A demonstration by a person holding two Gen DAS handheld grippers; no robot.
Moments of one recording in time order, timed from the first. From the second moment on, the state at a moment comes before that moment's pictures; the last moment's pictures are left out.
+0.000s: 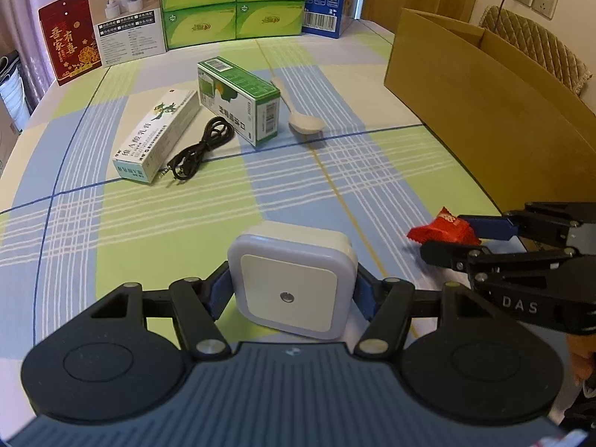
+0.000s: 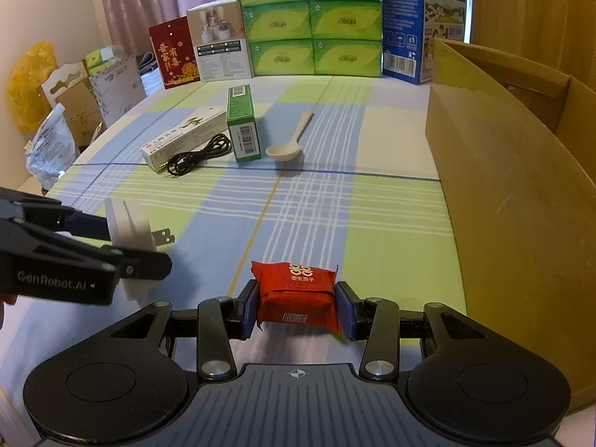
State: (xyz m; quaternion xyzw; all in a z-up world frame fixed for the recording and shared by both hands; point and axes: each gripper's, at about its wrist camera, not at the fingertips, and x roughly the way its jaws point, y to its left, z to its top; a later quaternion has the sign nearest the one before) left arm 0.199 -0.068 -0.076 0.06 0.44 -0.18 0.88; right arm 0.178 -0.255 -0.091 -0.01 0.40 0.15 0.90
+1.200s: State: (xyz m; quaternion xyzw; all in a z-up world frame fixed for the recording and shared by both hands) left arm 0.113 -0.093 0.017 0.03 0.41 -0.16 0.90; right arm 0.107 -0.289 0.002 0.02 0.34 0.13 0.93
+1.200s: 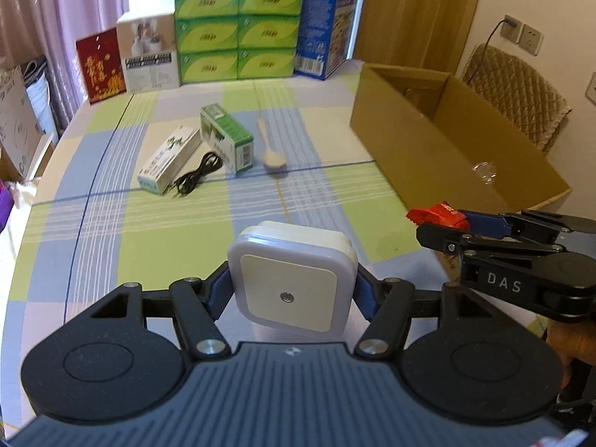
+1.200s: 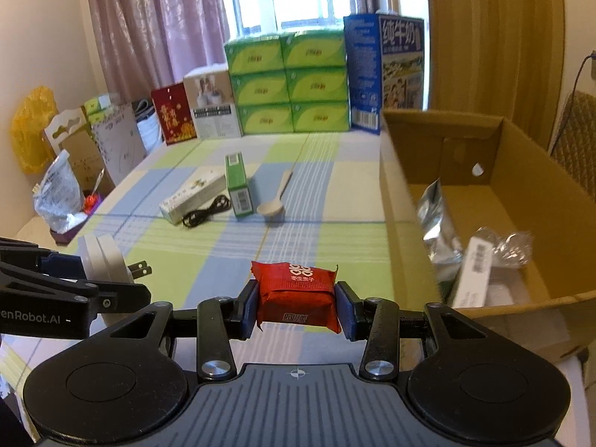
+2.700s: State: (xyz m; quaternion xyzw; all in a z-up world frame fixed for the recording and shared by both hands) left arm 0.164 -0.317 0.046 0.10 0.38 -0.32 0.86; right arm 0.137 -0.492 0.049 0.08 0.29 0.00 0.95
